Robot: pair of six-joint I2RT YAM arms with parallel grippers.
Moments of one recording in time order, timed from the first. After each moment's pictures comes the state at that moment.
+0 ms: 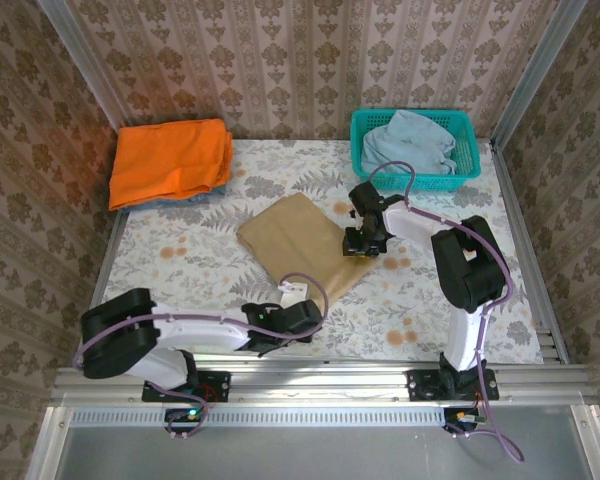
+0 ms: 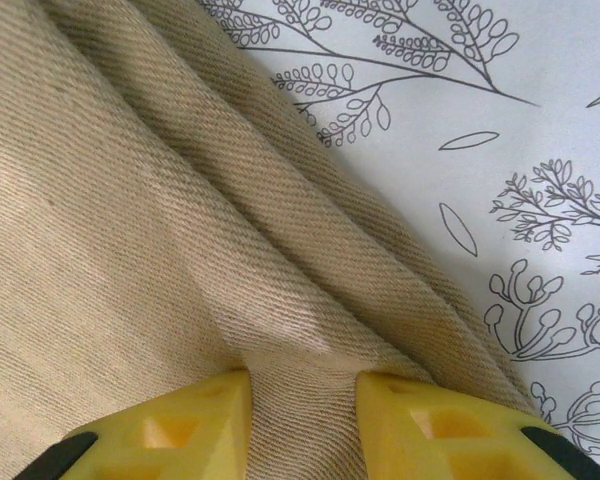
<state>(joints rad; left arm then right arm) -1.32 1.38 0.60 -0.24 -0.33 -1.01 0.40 1.91 1.27 -0.69 -0.15 0.42</state>
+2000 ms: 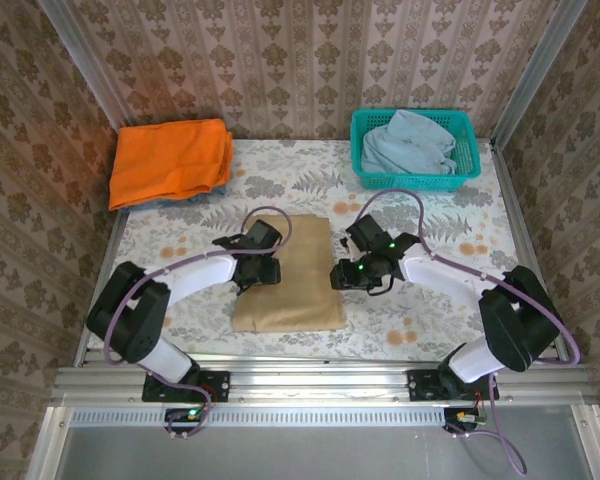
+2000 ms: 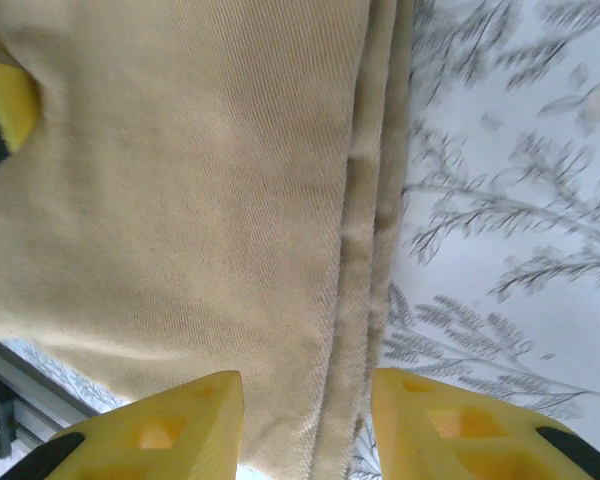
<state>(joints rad) -0.67 1.57 0.89 -0.55 -0.11 -0.62 0.59 1.49 0.92 -0.58 -0.29 0.55</state>
